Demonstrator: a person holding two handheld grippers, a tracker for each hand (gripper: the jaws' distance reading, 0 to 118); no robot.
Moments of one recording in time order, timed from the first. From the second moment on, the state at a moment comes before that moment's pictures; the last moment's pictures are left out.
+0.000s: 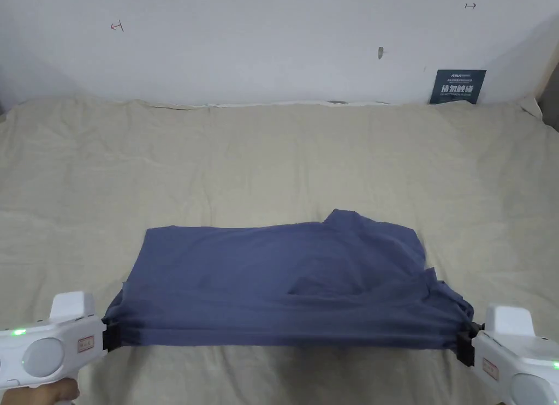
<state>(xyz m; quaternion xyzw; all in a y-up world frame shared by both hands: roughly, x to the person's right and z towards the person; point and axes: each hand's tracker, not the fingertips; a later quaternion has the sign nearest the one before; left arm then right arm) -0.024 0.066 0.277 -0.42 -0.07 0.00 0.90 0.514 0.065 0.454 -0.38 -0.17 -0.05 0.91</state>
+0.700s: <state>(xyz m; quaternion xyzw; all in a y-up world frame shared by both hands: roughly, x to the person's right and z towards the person) -0.036 0.033 0.317 -0.49 -0.03 0.00 0.87 0.504 0.036 0.511 -0.41 -0.18 -0.15 0.88</state>
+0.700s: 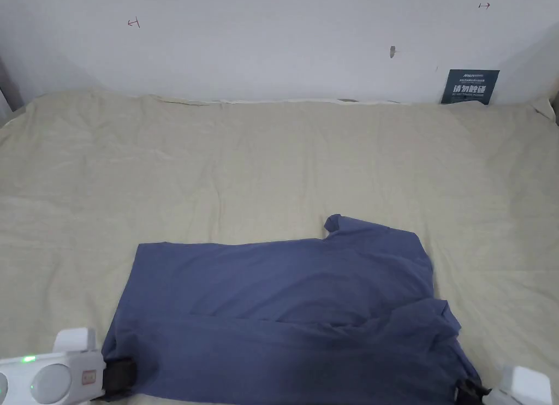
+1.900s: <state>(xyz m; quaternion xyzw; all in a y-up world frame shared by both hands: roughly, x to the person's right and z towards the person) 0.061 0.172 0.205 -0.26 -0.13 -0.08 0.95 0.442 0.223 0.407 -0.09 -0.14 0.04 0.98</state>
